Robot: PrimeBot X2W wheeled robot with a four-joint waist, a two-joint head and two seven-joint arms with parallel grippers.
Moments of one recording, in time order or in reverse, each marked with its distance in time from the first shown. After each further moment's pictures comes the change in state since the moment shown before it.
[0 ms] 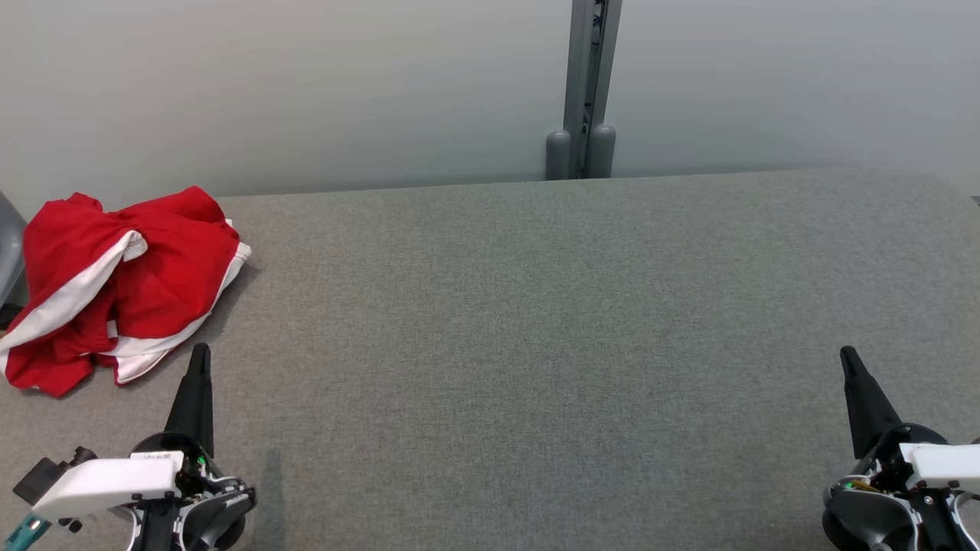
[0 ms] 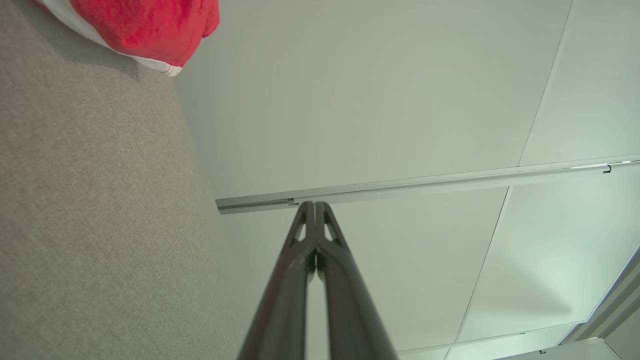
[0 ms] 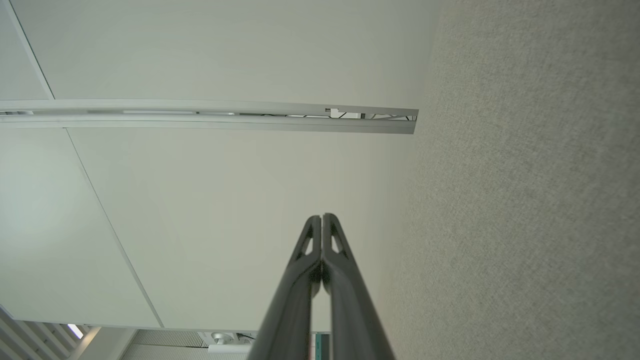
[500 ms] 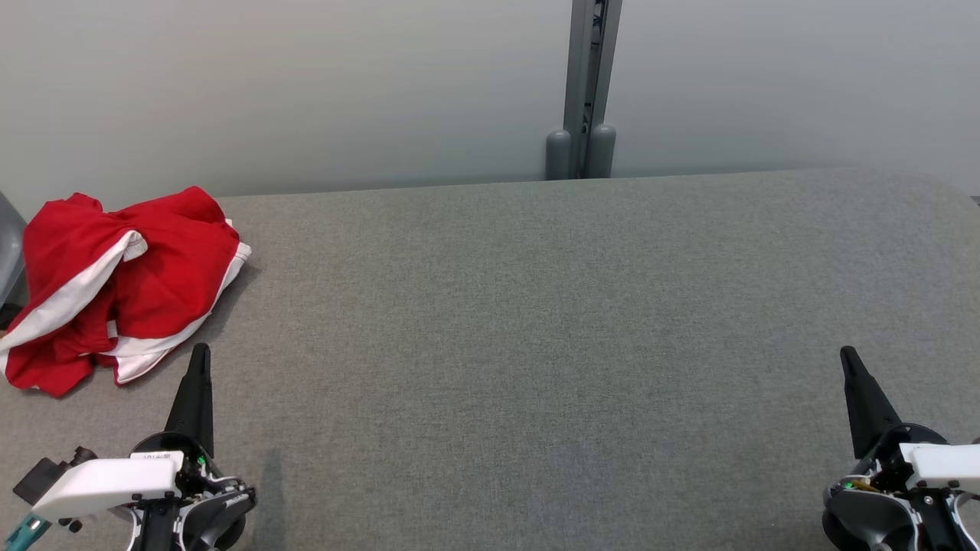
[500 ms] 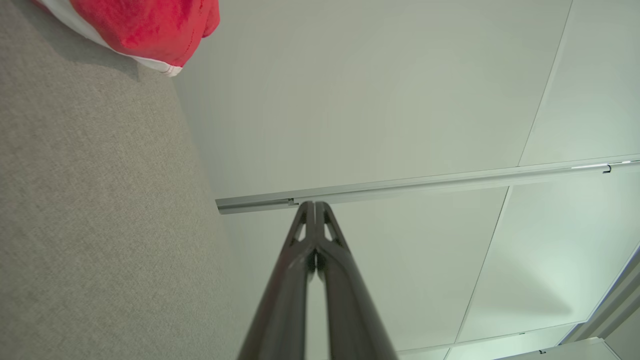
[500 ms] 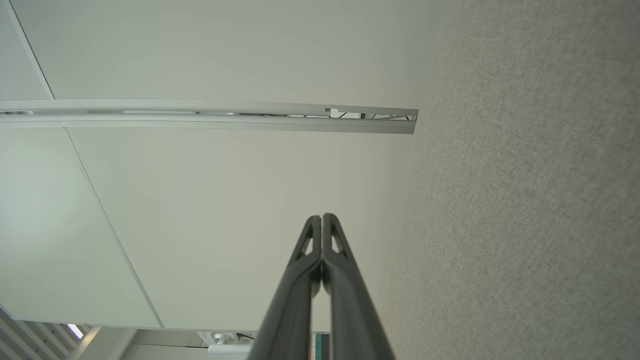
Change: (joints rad) left arm 0.000 0.000 0.000 0.000 0.000 0.000 0.000; right arm 0.000 0.000 0.000 0.000 0.000 0.000 0.000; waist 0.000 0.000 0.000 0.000
